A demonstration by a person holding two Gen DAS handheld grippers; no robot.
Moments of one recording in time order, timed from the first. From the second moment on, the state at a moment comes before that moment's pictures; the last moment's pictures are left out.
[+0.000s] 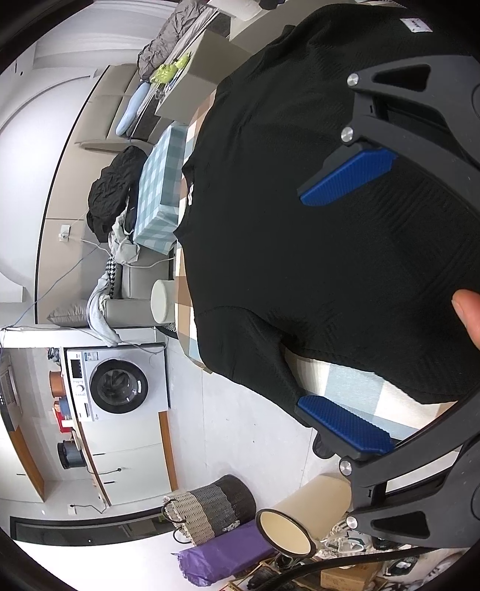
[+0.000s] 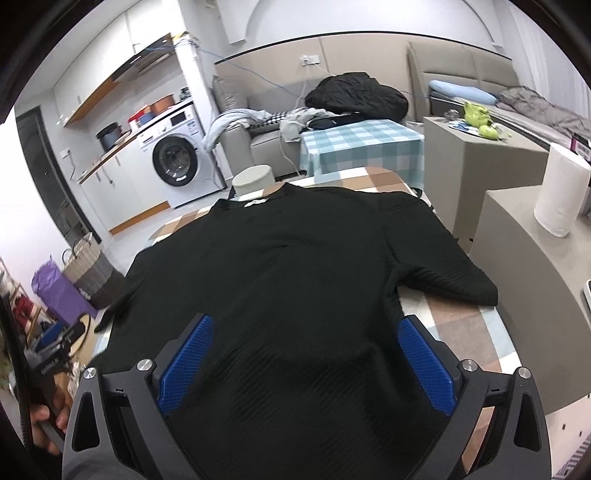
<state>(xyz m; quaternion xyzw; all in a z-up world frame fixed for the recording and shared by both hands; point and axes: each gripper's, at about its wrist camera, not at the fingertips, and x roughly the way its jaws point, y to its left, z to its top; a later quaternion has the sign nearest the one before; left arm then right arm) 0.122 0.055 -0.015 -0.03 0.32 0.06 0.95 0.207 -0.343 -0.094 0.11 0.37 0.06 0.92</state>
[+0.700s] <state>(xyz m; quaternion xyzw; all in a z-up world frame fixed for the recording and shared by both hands) 0.165 0.079 -0.038 -0.04 0.33 0.09 0.94 0.256 -0.489 -0.147 0.34 0.40 -0.03 0.85</state>
